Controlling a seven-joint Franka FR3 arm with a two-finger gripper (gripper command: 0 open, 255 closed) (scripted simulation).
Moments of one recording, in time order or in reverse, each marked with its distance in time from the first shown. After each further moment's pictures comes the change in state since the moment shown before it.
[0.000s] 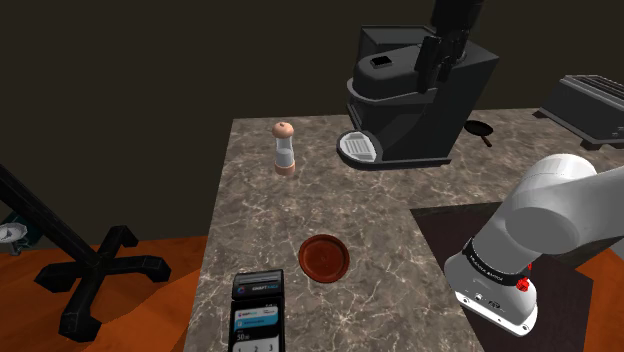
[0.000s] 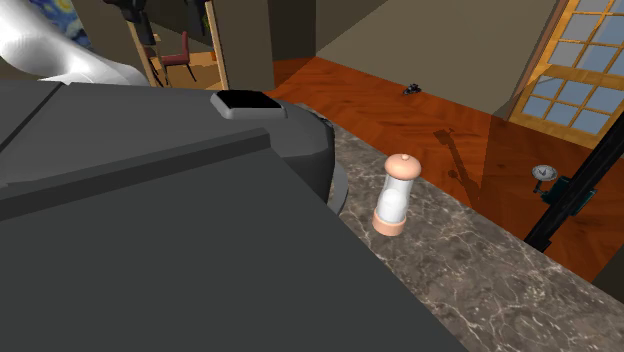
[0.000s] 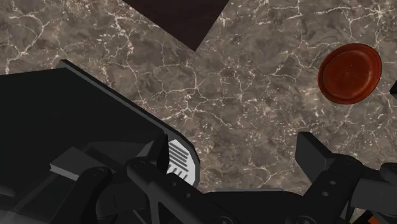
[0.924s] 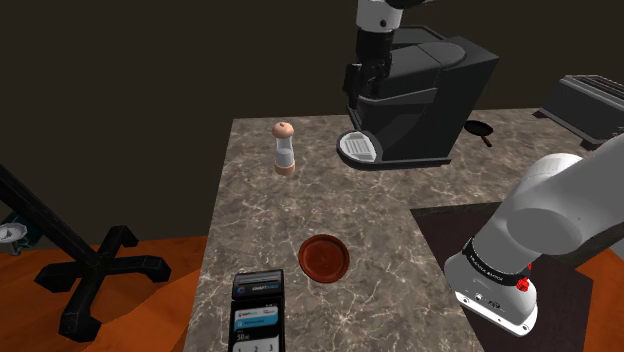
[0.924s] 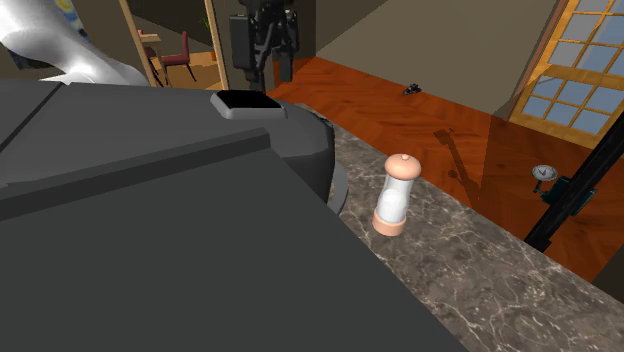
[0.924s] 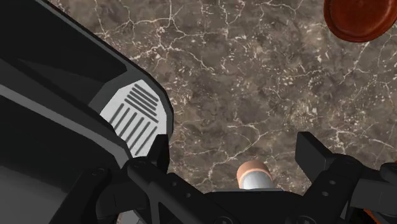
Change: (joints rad) arm 0.026 0.359 0.071 0.071 0.019 0.320 0.048
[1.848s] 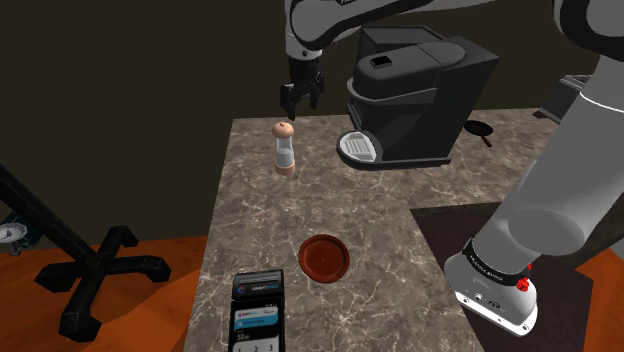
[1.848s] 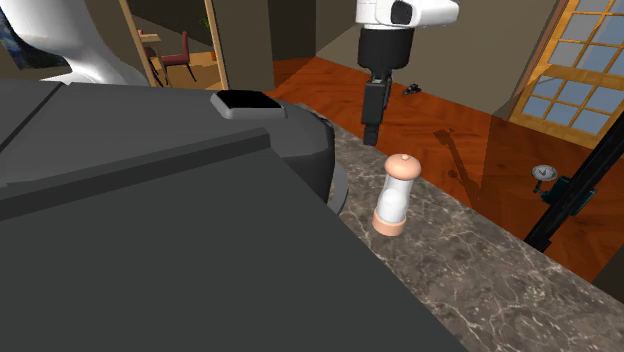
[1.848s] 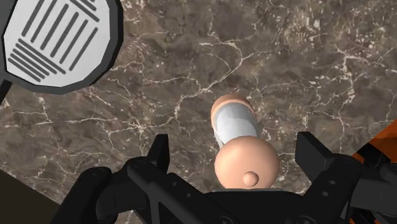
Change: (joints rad) arm 0.033 0.510 0.065 0.341 -0.062 0.204 0.078
